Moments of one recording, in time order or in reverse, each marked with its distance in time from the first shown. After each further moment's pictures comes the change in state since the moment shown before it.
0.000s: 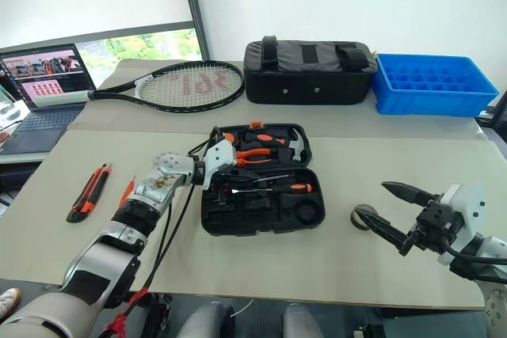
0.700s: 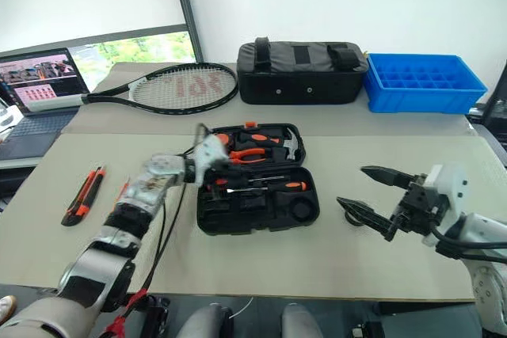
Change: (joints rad) left arm 0.154 0.095 0.229 -0.315 -0.093 0.218 0.163; right arm -0.192 -0.040 0.159 -0.015 0.063 0.027 0.025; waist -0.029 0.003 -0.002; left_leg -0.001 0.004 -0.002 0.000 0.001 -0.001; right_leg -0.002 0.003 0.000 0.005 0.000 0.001
